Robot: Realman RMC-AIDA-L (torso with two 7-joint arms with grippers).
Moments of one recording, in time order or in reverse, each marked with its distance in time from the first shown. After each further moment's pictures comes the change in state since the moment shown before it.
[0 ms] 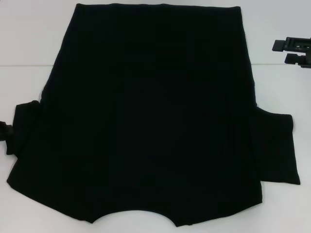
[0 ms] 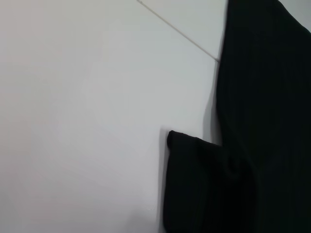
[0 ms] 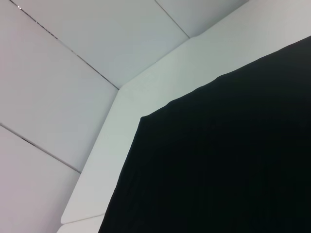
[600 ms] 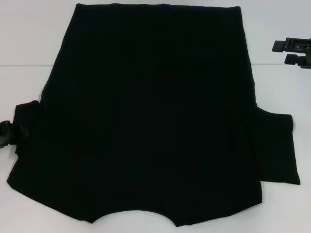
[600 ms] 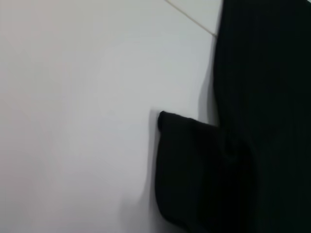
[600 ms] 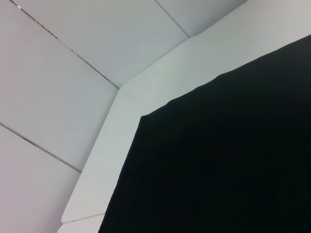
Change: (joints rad) left arm -0.019 -0.016 0.072 -0.065 0.004 -0.079 -0.003; right arm -0.001 0.000 0.000 0.002 0.000 -0.002 0.000
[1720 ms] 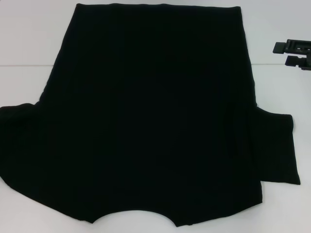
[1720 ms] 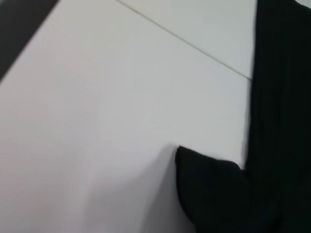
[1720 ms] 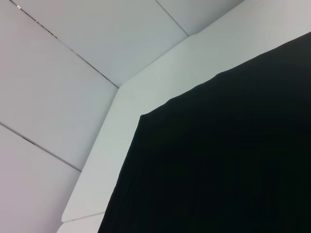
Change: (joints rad) left arm 0.030 0.035 0.005 0.143 0.043 0.056 -0.041; right arm -0.006 0.000 0.002 0.000 0.001 -0.005 -0.002
